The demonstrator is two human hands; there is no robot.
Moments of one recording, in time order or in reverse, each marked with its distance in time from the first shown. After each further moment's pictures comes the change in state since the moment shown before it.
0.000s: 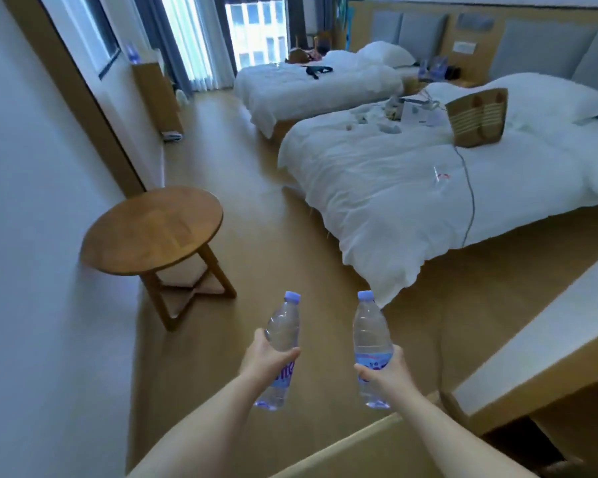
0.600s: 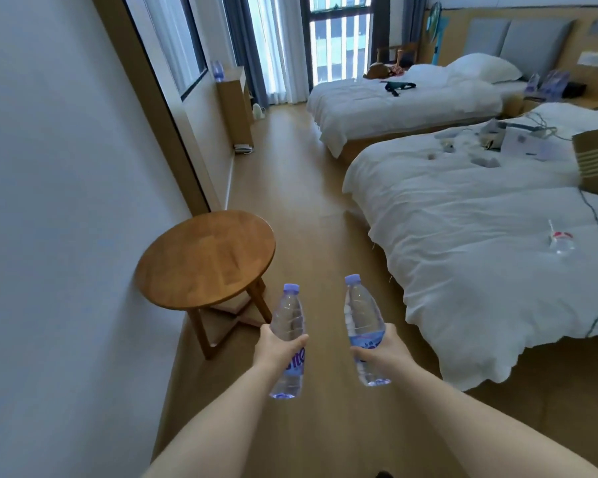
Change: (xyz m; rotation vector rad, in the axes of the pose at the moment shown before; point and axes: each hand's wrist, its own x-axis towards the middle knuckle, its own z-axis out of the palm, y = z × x) left_hand 0.214 0.081 -0.080 -0.308 0.234 -0.105; right_hand 0.235 -0.199 0.084 -0.156 -0.304 -0.199
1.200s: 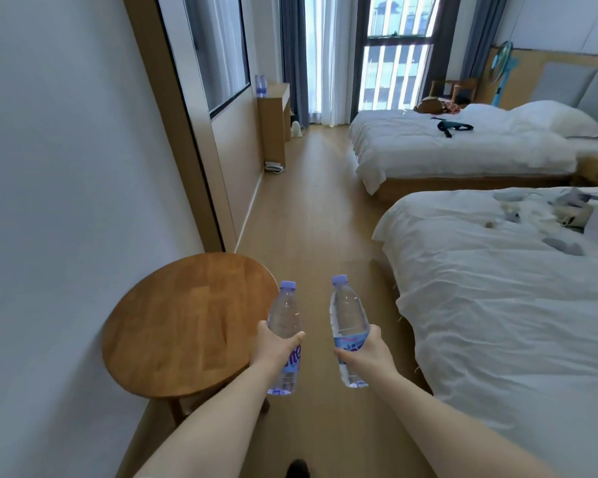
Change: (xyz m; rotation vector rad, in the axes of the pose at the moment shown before) left_hand 0.286 0.170 0.017 -0.168 0.176 0.044; right_hand 0.307 -0.178 -0.010 -0.067 -0.063 -0.181
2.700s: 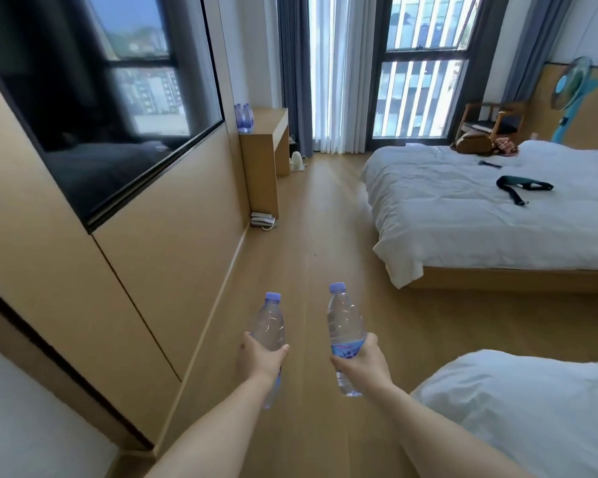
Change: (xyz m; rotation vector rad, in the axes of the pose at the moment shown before) left_hand 0.901 0.420 0.226 0.127 0.232 -0.065; right_hand 0.977 -0.280 -0.098 -0.046 0.040 0.034
